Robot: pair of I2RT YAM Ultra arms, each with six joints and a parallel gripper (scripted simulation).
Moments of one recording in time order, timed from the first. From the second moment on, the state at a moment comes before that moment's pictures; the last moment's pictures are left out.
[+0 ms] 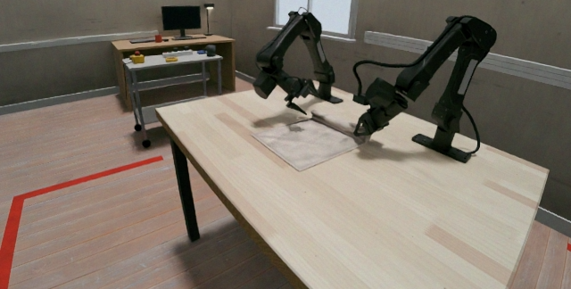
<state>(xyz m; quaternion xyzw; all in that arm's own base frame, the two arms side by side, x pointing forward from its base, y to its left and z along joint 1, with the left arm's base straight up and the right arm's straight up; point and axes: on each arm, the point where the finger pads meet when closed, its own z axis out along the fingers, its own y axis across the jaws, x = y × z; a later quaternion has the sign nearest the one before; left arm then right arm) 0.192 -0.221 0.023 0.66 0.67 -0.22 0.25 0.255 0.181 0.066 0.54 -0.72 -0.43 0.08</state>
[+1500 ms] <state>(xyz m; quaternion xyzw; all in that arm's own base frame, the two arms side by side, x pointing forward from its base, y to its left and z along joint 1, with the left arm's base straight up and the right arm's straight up) 0.182 -0.223 0.026 0.51 0.71 -0.47 -0.04 0.217 0.201 0.062 0.71 -0.61 -0.14 -0.32</state>
